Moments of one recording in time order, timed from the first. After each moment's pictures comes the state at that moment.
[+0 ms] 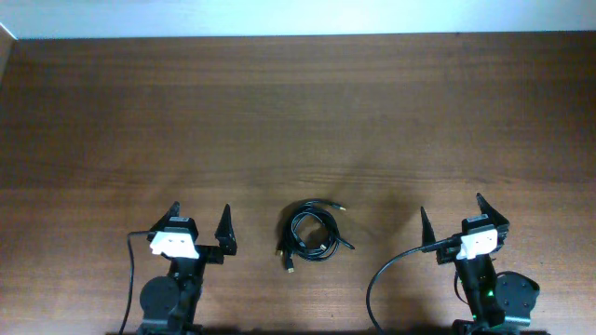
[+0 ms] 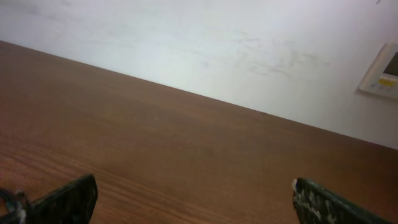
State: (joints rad) left arm -0.07 0.01 0.01 -0.08 0.03 -0.13; right arm -0.13 0.02 0.01 -0.05 -0.31 -0.21
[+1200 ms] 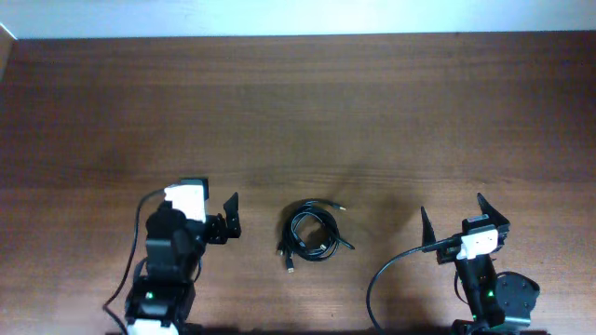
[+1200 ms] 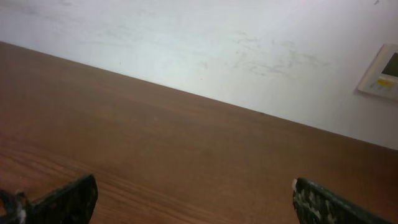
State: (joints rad) left arm -0.07 0.73 0.34 -0.16 0.08 -0.11; right arm -0.13 0.01 0.01 -0.05 -0.31 -0.21
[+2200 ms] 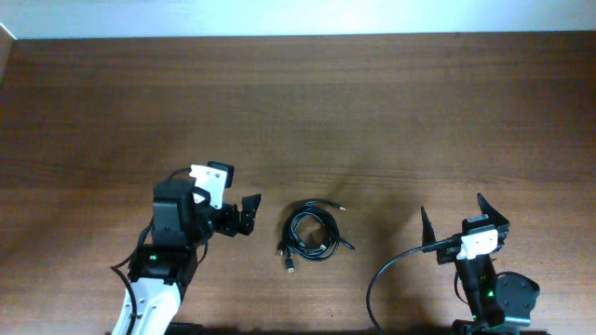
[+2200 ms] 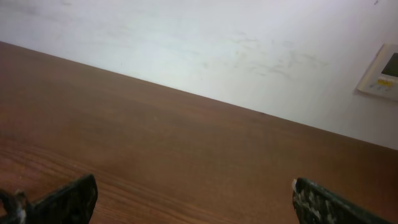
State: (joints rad) left arm -0.07 1.00 0.47 -0.18 0.35 0.03; right arm -0.13 0.01 0.01 -0.05 -0.31 -0.21
